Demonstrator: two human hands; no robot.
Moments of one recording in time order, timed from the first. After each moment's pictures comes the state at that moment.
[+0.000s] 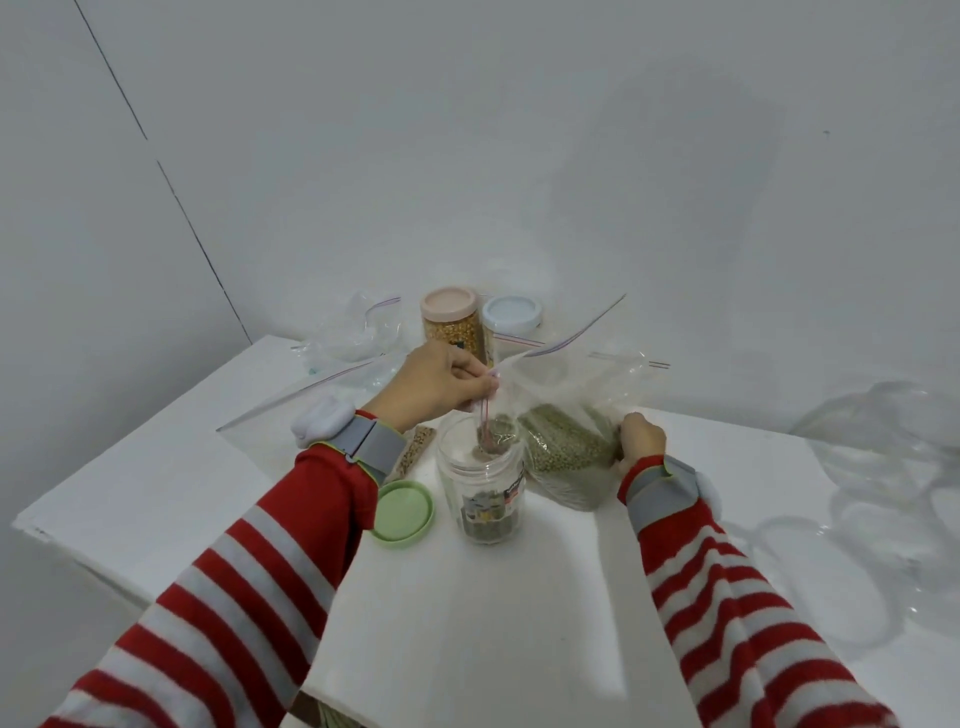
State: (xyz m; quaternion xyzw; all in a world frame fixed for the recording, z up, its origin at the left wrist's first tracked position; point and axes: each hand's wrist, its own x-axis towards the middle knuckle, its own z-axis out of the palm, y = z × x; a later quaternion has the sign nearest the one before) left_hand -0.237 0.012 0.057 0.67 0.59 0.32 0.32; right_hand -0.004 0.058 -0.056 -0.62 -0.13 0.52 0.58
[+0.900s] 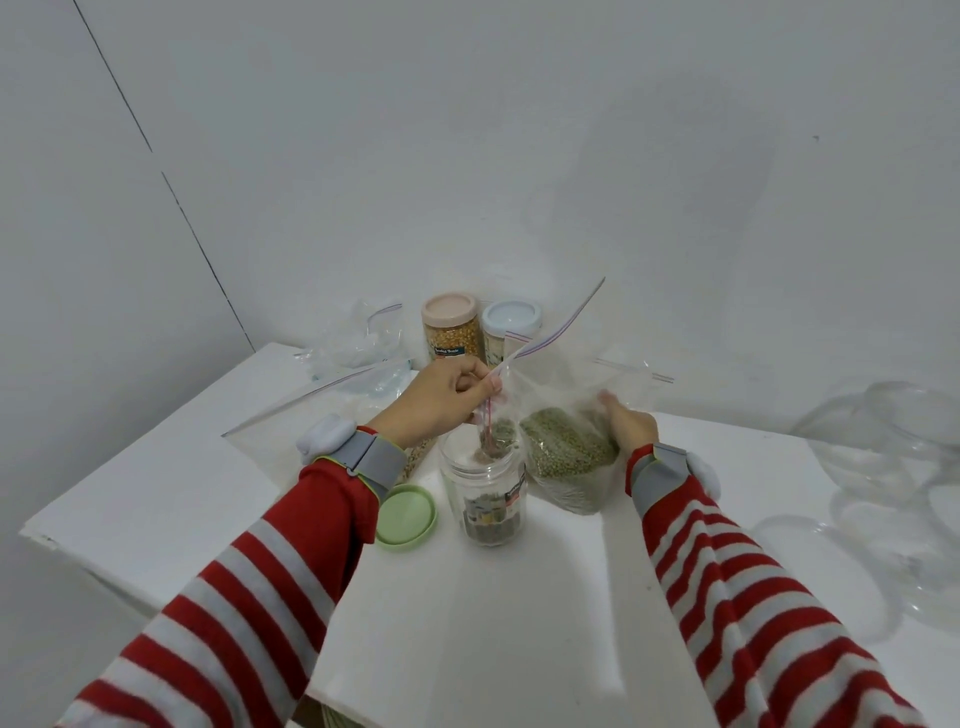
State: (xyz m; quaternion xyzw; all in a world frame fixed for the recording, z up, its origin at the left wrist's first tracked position) left_hand -0.230 0.002 0.049 0.67 0.56 0.34 0.35; right_hand 0.003 0.072 -0.055 -0.66 -0.32 0.49 0.47
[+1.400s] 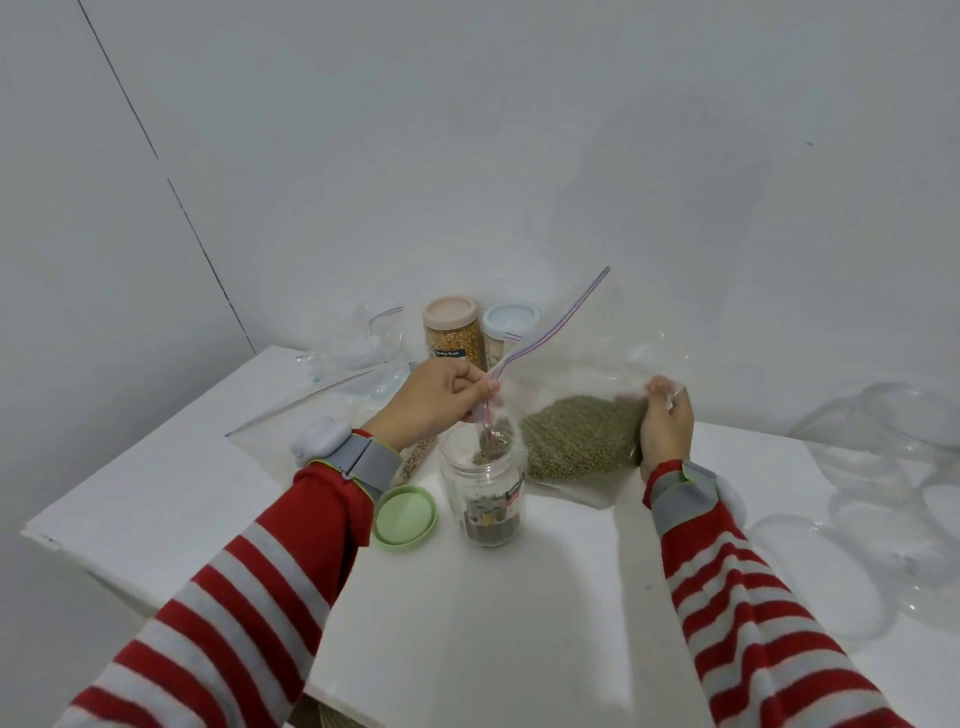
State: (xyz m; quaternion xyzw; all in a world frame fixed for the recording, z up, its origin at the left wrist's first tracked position) left_hand -0.234 -0.004 0.051 0.67 0.56 0.36 0.34; right_hand 0.016 0.046 -0.039 -0.54 -0.33 0.41 0.66
